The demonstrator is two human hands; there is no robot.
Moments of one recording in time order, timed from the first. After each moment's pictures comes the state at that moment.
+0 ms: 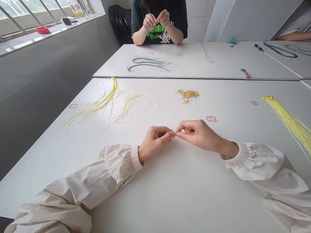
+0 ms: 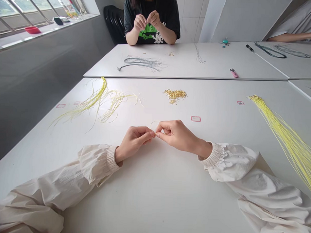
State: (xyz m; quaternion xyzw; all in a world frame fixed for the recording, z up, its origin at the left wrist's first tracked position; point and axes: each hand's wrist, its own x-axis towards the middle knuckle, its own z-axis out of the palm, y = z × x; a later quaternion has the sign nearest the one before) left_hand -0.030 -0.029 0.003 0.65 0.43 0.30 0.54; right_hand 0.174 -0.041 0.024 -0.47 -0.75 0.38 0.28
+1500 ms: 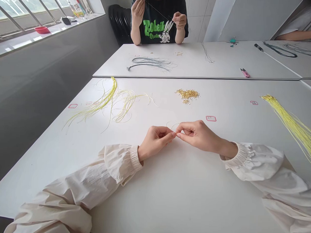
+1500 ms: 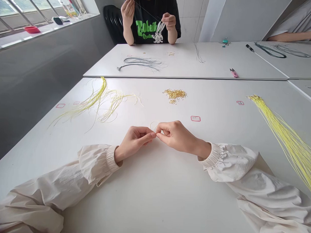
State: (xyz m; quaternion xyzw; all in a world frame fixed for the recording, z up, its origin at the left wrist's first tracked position) left_hand -0.030 -0.029 0.007 0.66 0.42 0.28 0.55; right_hand 0.174 -0.042 0.023 -0.45 -0.77 0.36 0.28
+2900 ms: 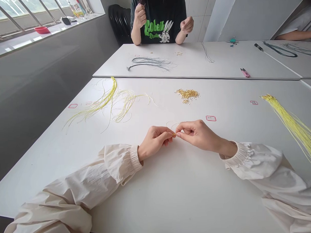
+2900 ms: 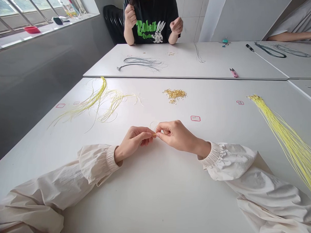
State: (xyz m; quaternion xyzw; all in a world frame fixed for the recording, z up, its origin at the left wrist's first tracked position) left_hand -0.029 -0.030 0.010 0.62 0.41 0.30 0.60; right_hand 0.175 -0.041 0.021 -0.44 -0.77 0.37 0.28
